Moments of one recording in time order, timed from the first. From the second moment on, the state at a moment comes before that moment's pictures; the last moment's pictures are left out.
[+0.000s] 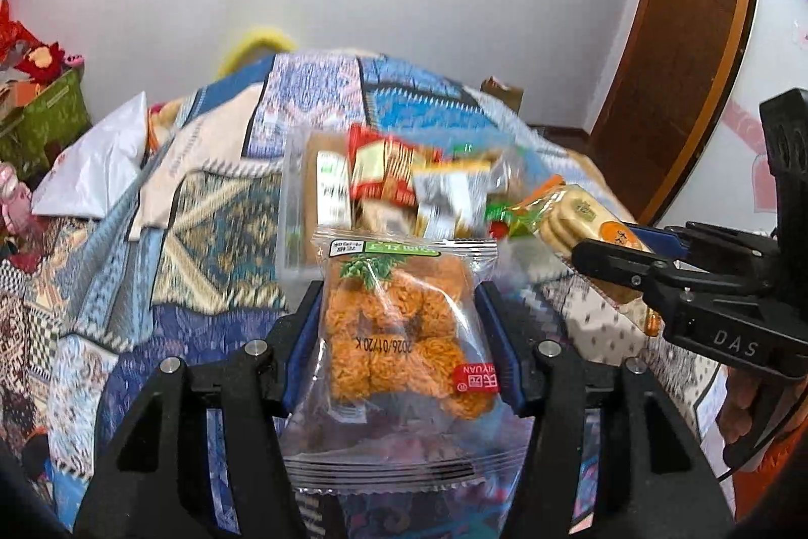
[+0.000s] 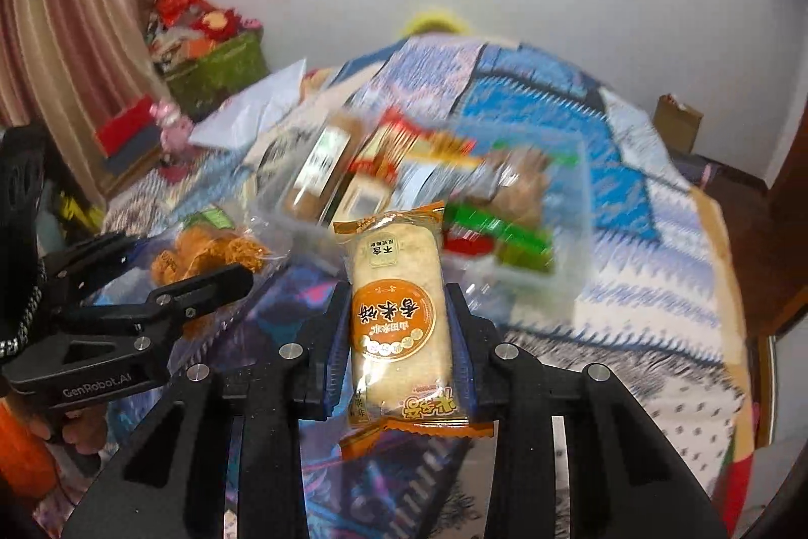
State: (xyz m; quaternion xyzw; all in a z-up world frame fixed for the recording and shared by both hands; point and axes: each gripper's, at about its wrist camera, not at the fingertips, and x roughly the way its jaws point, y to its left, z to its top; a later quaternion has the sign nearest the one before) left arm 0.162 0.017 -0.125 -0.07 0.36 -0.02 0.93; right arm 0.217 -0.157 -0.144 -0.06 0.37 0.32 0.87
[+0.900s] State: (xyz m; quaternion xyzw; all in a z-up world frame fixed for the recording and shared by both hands) left arm 0.282 0.028 -0.153 -0.08 0.36 0.01 0.93; right arm 0.294 -0.144 -0.176 0.00 0.38 0.28 0.88
